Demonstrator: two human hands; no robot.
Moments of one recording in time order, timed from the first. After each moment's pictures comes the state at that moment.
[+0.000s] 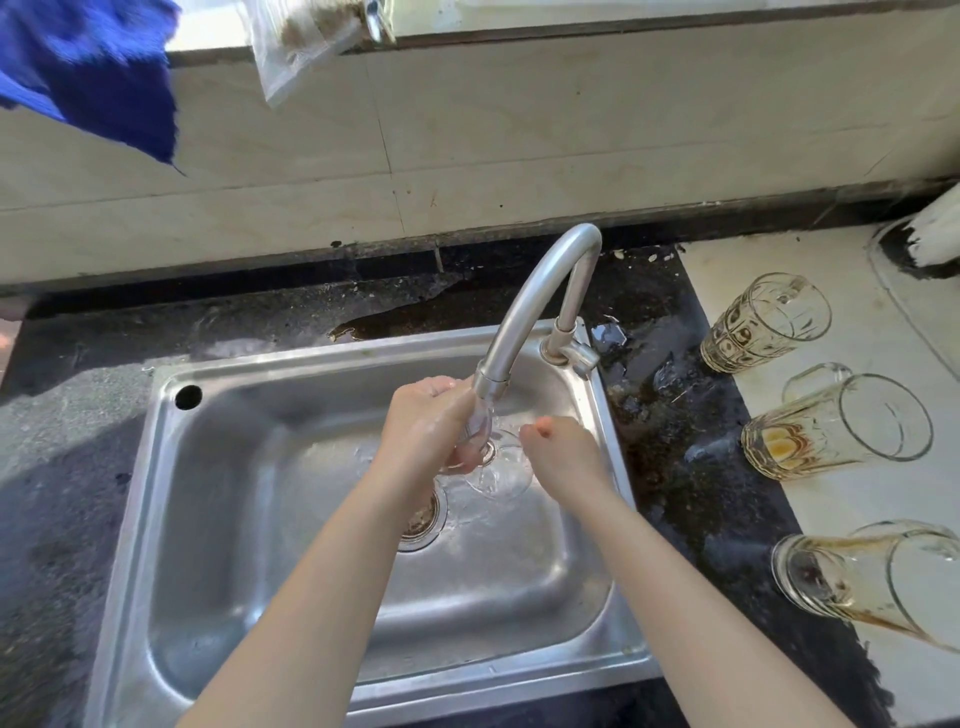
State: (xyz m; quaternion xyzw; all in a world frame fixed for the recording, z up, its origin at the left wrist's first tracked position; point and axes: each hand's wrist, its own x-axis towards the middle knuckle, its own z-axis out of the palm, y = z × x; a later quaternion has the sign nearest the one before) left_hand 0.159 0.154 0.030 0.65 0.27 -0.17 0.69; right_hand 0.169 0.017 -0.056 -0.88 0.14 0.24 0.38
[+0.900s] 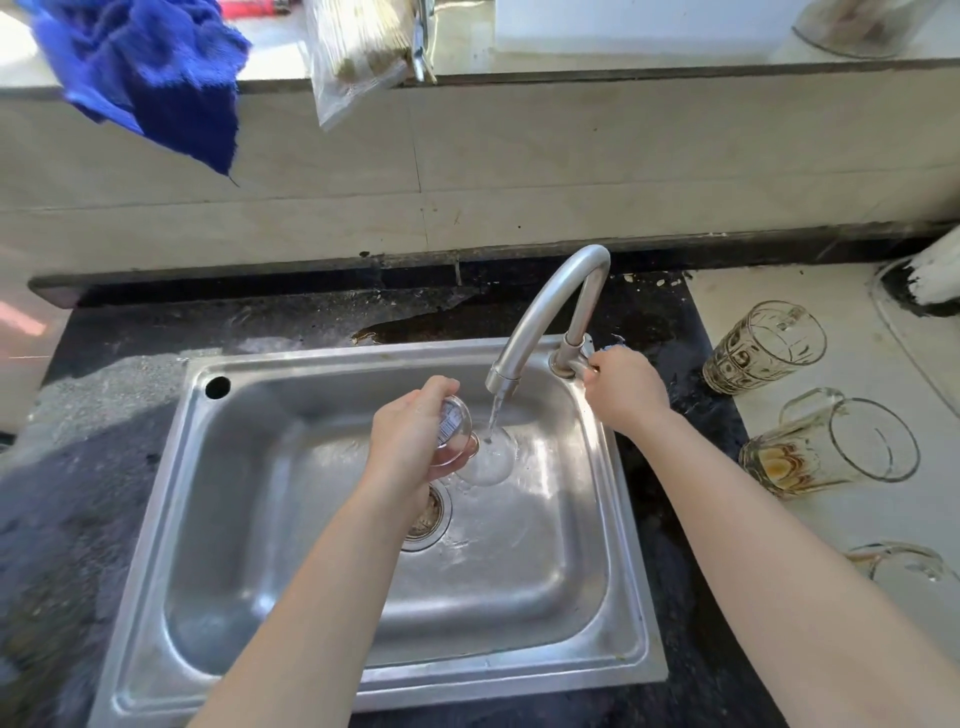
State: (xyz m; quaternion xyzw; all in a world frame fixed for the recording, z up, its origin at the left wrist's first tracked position) left_hand 0.144 0.166 0.035 0.57 0.38 -0.10 0.73; right_hand 0.241 -0.030 -0.029 -0.98 0.01 0.13 0.16
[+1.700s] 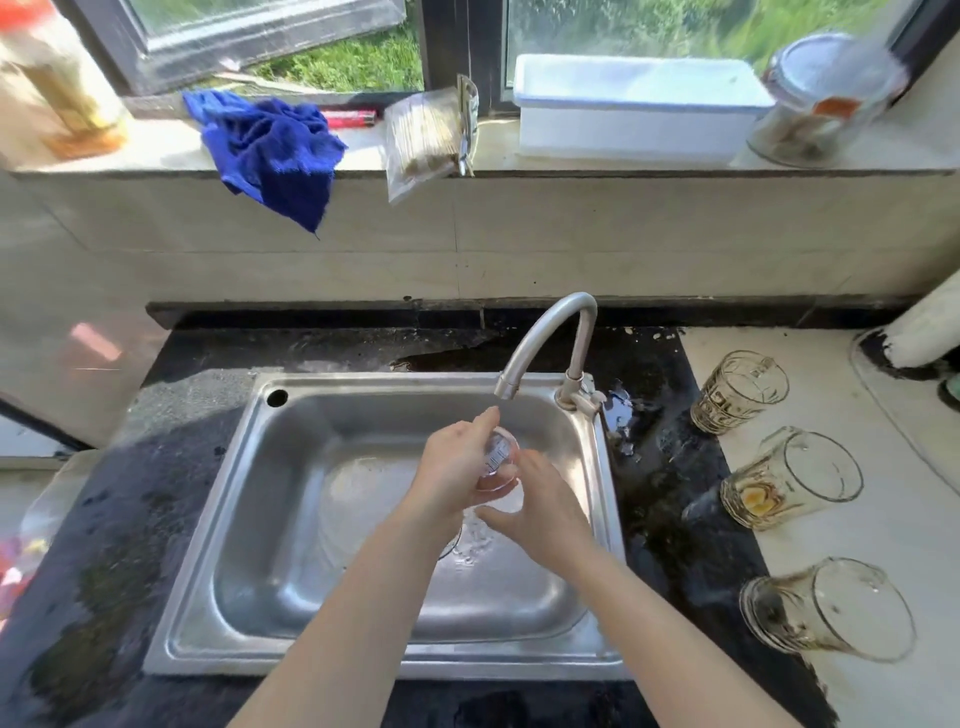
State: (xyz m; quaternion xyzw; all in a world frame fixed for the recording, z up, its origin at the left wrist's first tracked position) left_hand 0.100 0.133 0.071 0.56 0.34 -0.12 0.75; right_hand 0.107 0.015 -0.023 -0.90 -0.18 0.12 0.38
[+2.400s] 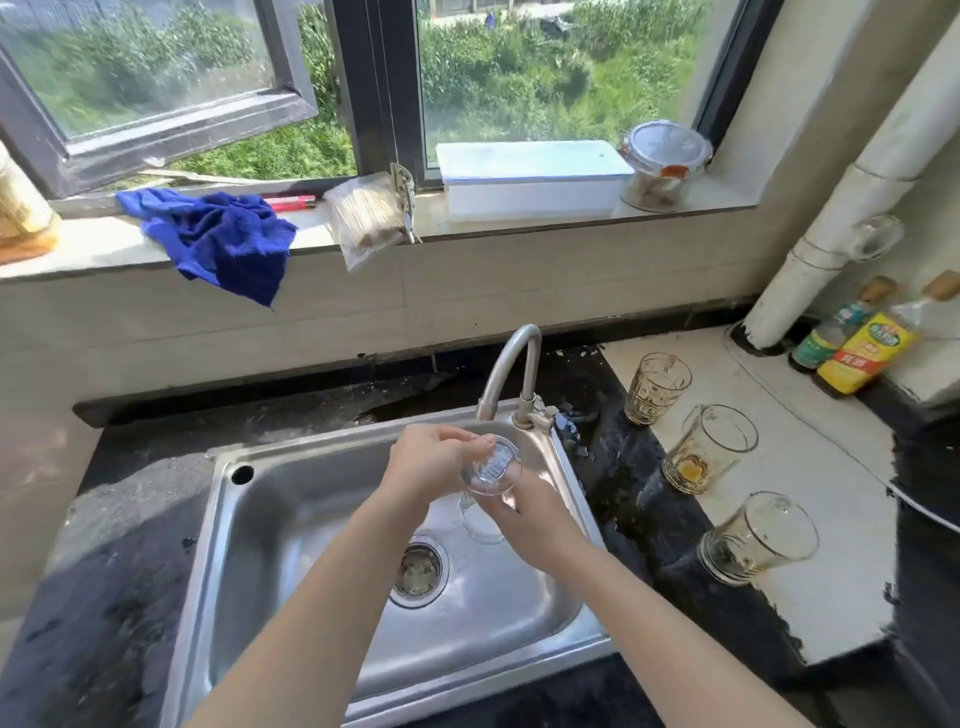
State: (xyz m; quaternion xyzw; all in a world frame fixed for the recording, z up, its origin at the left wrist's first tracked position) left_hand 0.100 0.182 0.108 0.77 0.13 -0.17 0.59; right_hand 0.077 0.036 0.035 -0.88 -0.10 0.09 0.45
